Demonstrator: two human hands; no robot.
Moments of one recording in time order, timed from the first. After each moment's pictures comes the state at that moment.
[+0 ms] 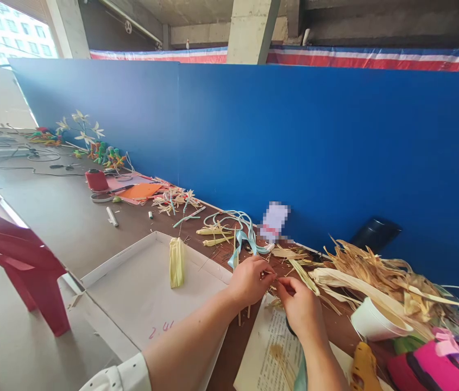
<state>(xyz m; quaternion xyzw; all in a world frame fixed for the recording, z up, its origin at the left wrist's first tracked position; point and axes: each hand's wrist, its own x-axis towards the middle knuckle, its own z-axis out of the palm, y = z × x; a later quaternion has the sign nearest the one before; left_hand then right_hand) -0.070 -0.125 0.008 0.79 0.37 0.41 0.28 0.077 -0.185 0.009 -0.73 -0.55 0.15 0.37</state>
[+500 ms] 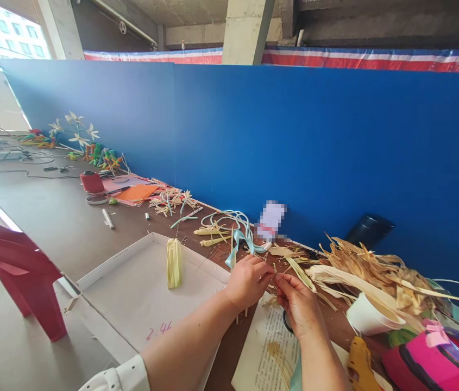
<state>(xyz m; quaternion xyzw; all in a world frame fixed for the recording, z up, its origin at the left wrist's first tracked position) -0.069 -0.125 0.003 0.84 0.29 0.44 0.14 0.065 -0.186 0.013 -0.58 -0.27 0.47 0.61</state>
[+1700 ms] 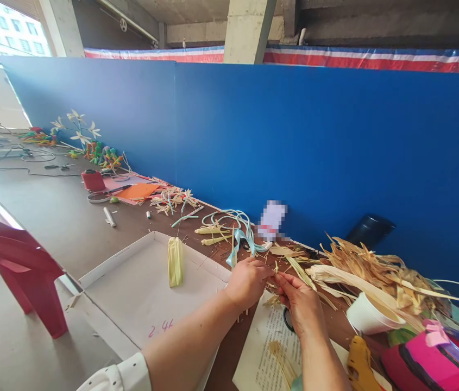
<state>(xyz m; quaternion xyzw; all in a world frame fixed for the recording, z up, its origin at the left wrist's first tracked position) -0.072 -0.124 0.003 0.89 0.28 0.35 0.11 0.070 -0.184 0.006 -0.62 -0.31 0.41 0.59</state>
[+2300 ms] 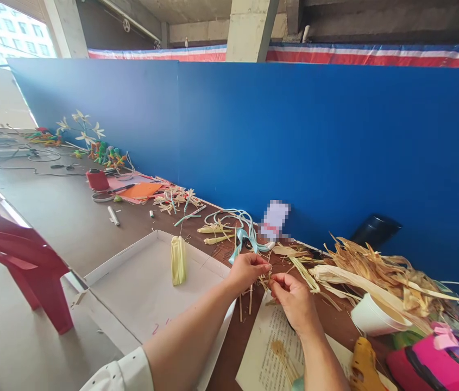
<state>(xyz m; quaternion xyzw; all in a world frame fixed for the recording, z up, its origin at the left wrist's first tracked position) -0.070 -0.110 0.005 0.57 0.42 0.39 0.59 0.065 -0.186 0.008 -0.66 -0.53 0.31 0.45</state>
